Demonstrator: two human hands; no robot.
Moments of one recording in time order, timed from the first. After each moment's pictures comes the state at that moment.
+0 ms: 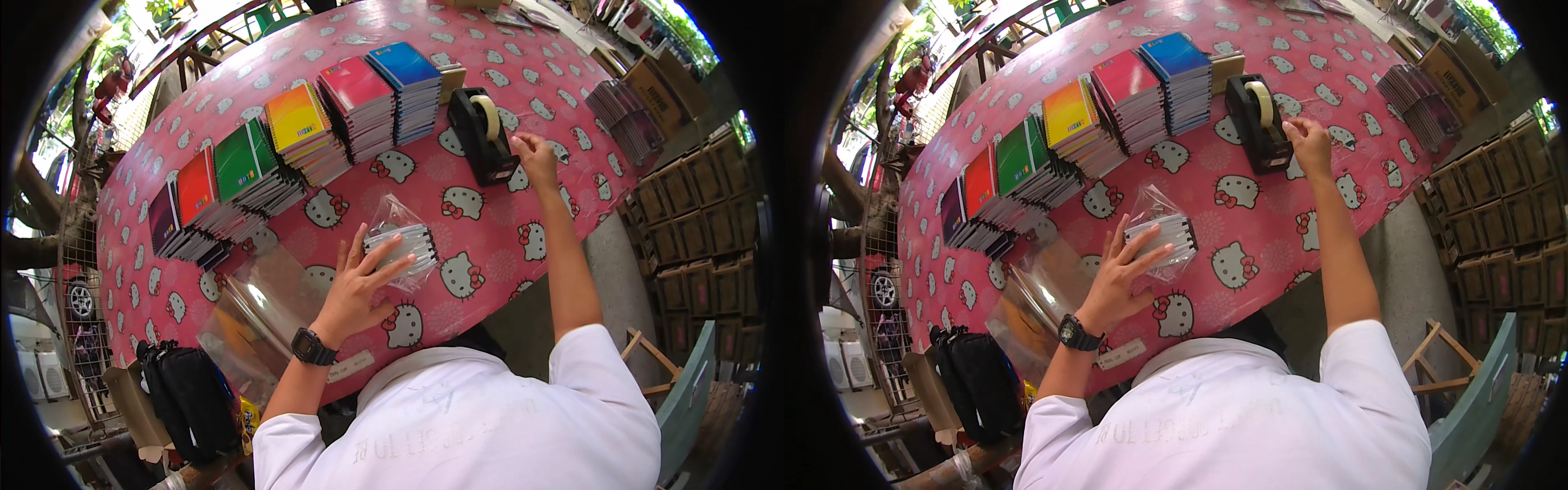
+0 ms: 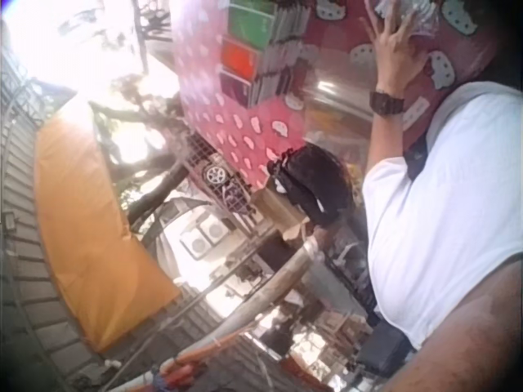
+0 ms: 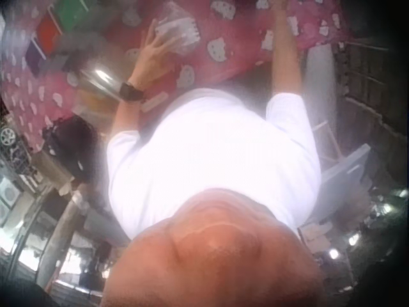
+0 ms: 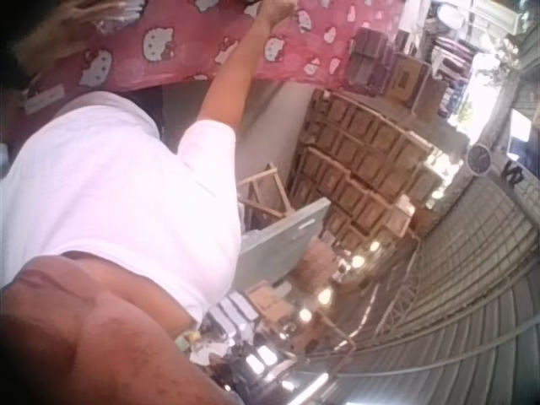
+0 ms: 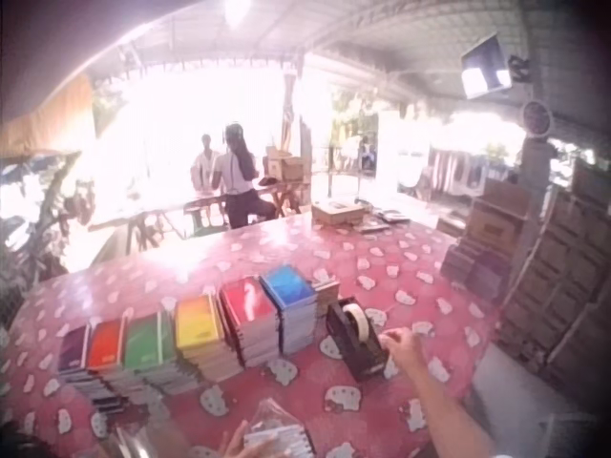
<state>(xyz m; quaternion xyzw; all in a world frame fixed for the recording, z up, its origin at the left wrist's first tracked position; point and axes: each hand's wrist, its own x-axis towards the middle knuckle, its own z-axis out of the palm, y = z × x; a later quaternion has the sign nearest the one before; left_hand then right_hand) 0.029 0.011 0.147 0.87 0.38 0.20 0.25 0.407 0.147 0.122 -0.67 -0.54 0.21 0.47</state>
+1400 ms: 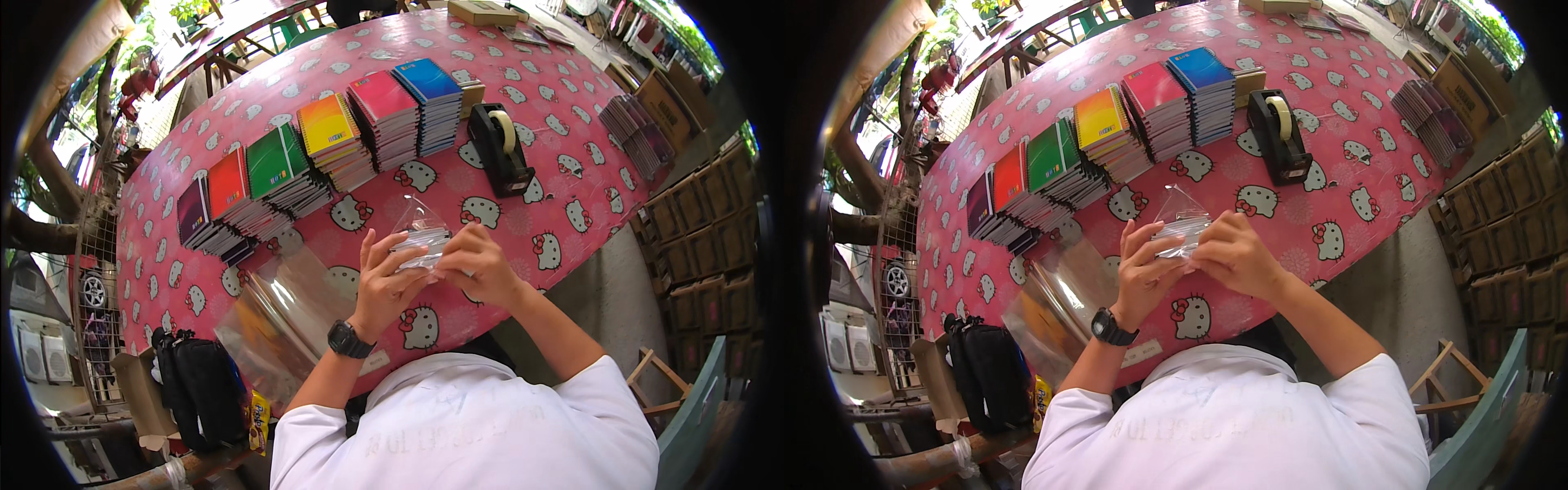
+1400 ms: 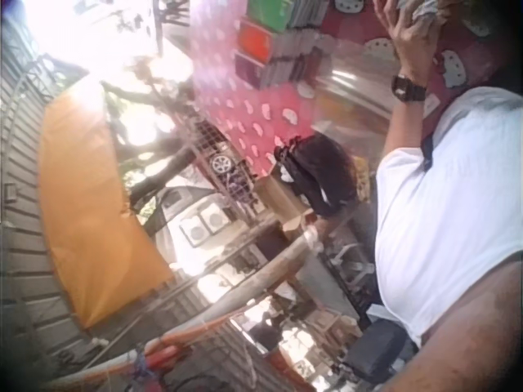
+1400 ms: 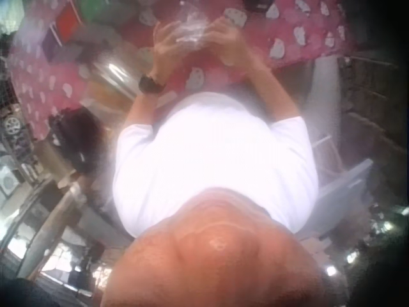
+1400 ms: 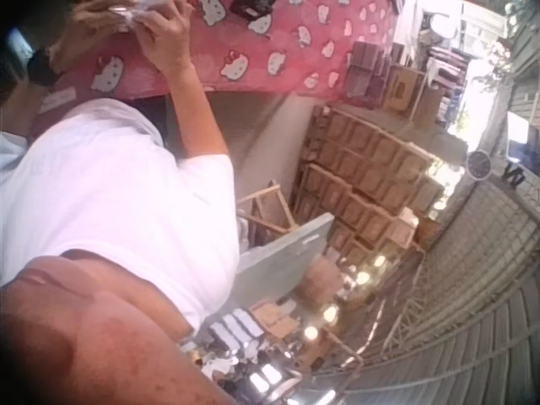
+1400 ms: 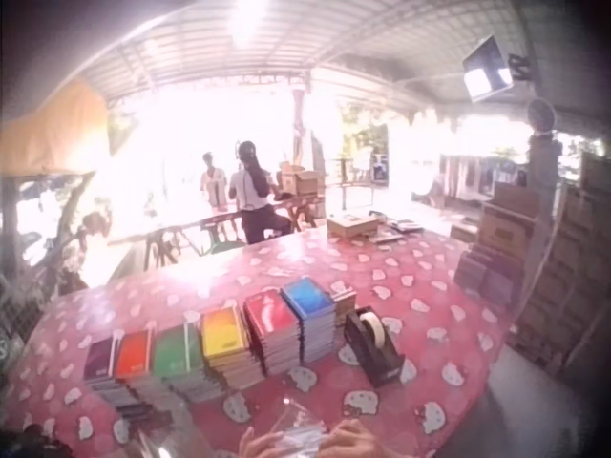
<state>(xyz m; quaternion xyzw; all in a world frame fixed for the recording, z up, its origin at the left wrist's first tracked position) 0.031 0.015 0.131 0.84 0.30 0.44 0.08 0.252 0.015 0.161 -0.30 -0.86 0.13 0.40</state>
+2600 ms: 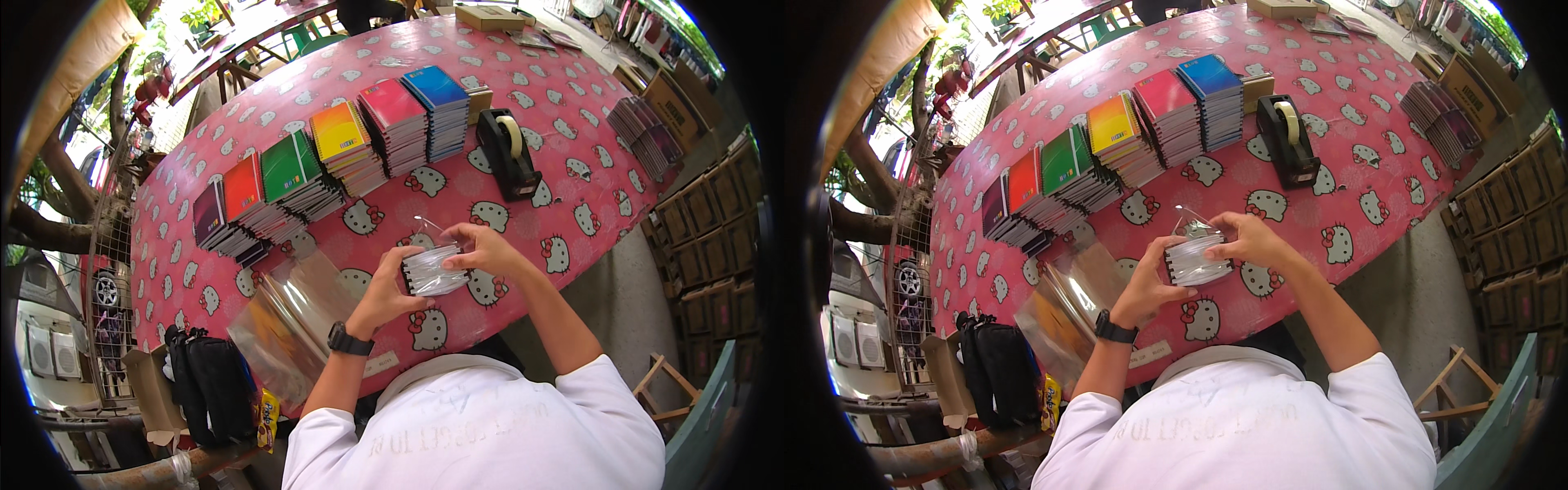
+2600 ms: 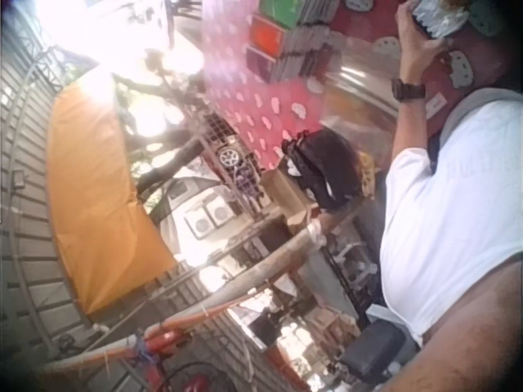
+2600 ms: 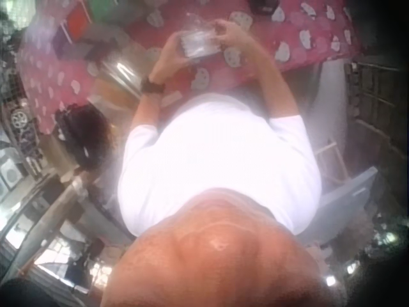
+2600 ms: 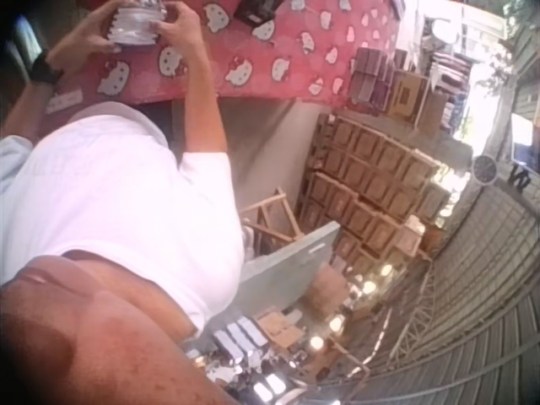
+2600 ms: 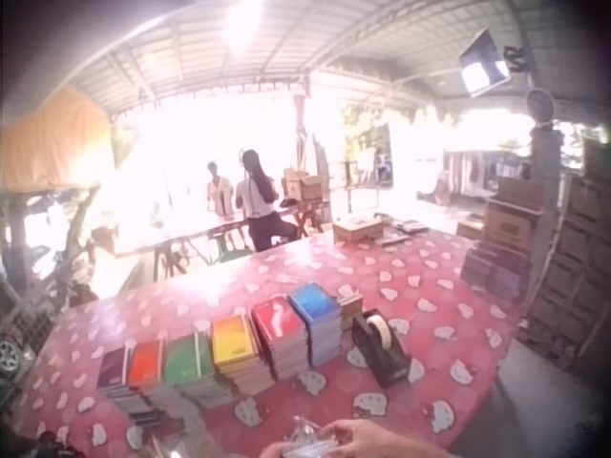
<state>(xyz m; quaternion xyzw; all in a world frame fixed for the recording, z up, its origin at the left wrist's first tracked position) 0.030 0.012 0.129 0.71 0.40 0.34 0.47 0.263 0.047 0.142 -0.46 -0.61 0.57 0.31</state>
